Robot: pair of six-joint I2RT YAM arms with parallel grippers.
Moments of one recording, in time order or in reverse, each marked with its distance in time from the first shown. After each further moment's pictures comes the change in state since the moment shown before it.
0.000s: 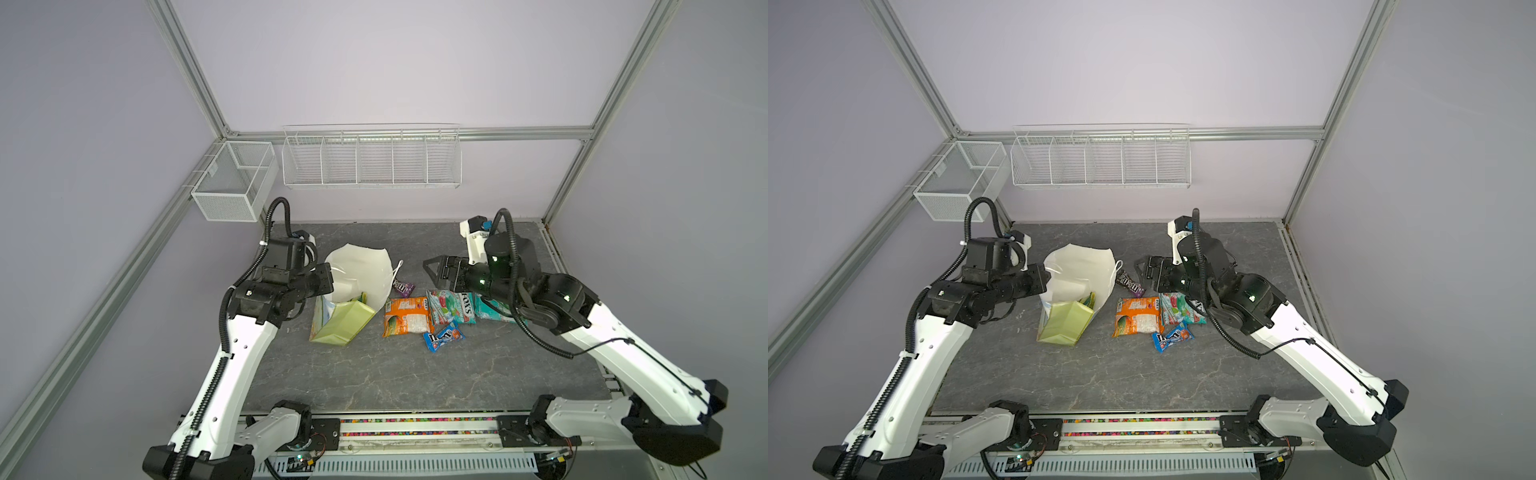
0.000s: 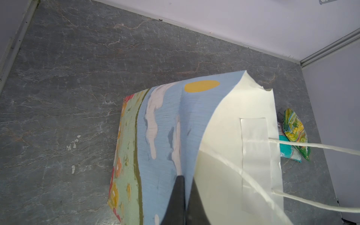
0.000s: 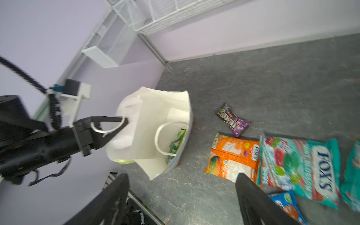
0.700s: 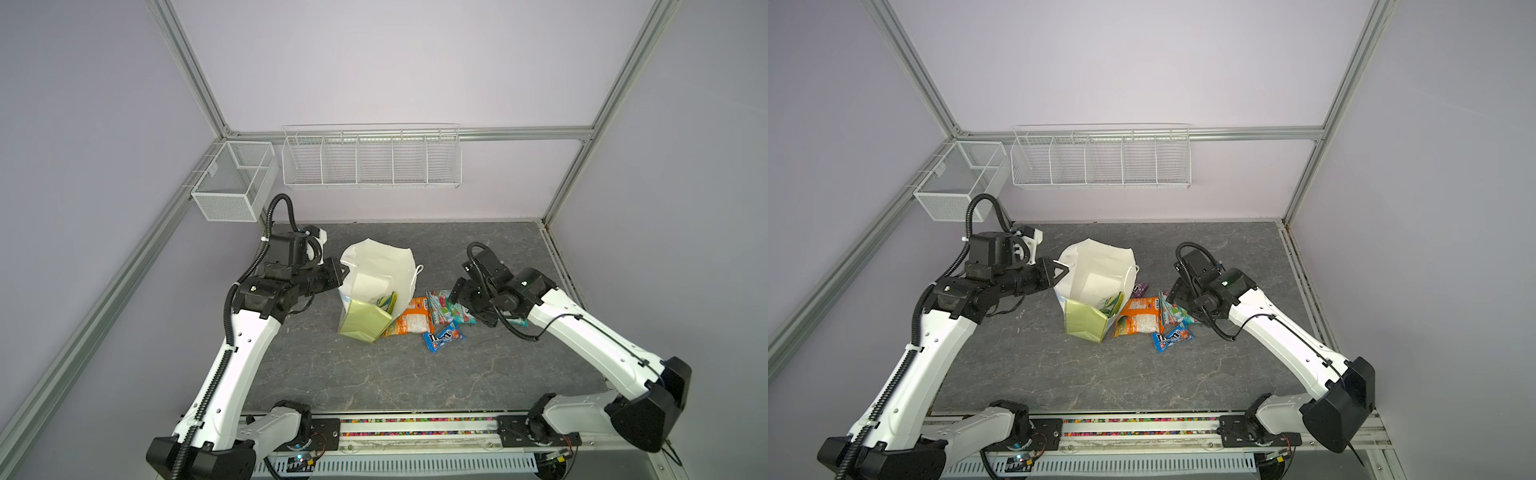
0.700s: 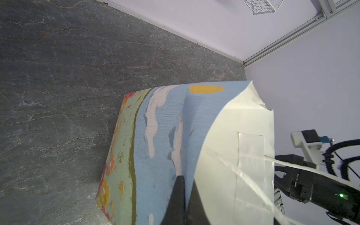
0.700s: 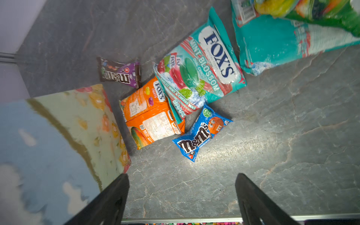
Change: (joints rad) left arm -0.001 0.020 0.000 0.104 0.251 -0.109; right arm -0.181 0.117 -0.212 -0.276 -0.073 0.441
